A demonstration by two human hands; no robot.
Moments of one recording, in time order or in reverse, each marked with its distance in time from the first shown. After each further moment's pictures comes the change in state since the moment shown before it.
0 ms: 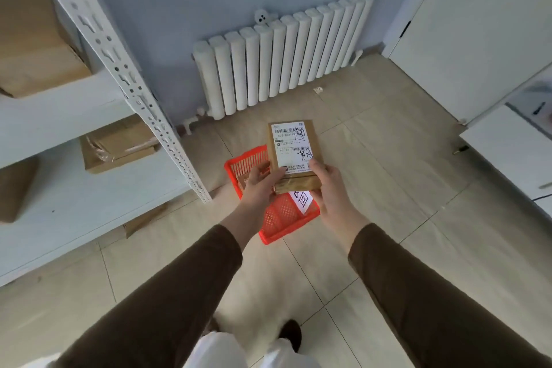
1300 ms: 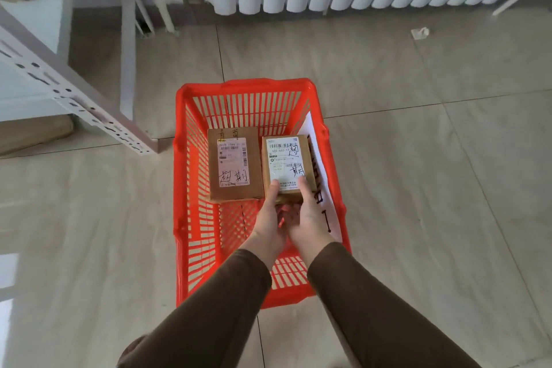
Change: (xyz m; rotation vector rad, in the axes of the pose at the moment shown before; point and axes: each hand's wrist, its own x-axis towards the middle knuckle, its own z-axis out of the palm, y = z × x) left_hand 0.519 -0.404 -0.050 -0.819 0.362 -0.294; right_hand 0.521 0.349 -0.057 0.137 -0.040 0.477
